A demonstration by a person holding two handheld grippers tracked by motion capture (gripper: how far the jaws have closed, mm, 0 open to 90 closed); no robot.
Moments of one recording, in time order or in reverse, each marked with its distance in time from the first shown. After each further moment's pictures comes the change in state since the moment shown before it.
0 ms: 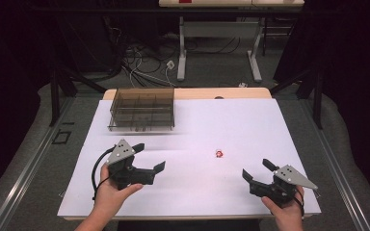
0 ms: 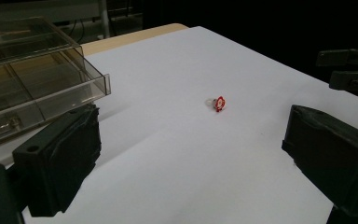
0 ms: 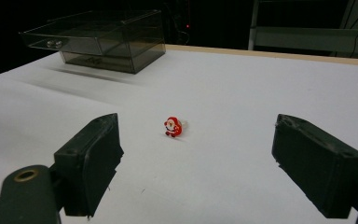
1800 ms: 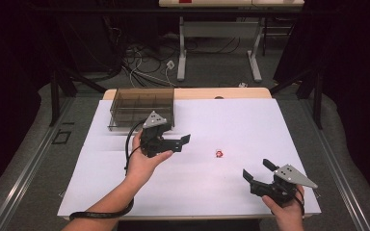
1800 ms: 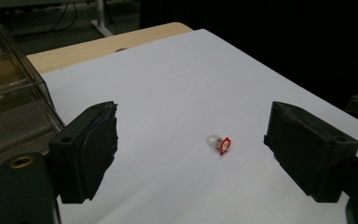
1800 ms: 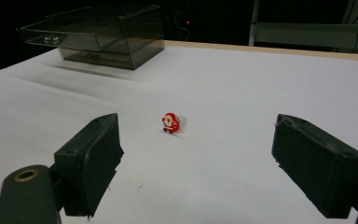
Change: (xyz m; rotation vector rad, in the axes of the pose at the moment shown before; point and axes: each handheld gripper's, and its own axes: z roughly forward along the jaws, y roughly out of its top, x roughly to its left) left arm 0.005 0.054 0.089 0.065 0.006 -0.057; right arm -0.003 -0.001 0.001 0.017 0.004 0.009
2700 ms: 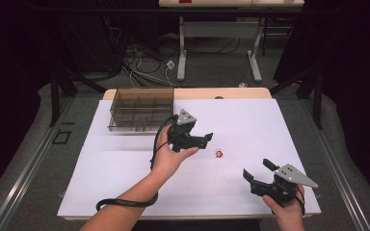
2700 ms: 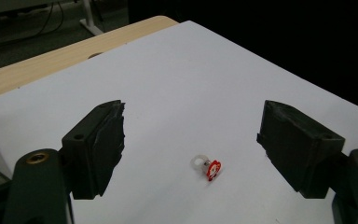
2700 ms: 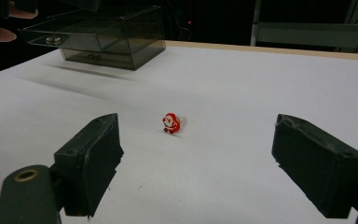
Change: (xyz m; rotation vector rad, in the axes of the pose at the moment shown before) left arm -0.035 0.016 0.062 0.031 -0.011 0.078; right arm -0.002 0.000 0.000 -0.003 0.008 -0.002
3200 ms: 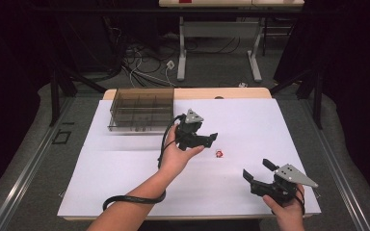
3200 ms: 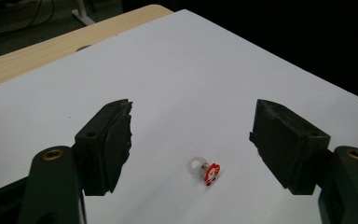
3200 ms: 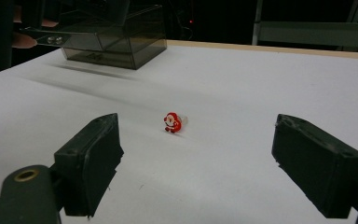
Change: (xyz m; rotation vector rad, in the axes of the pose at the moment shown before) left arm -0.001 0.000 0.023 0.049 -0.019 0.010; right arm 0.000 0.000 0.000 0.002 0.007 0.003
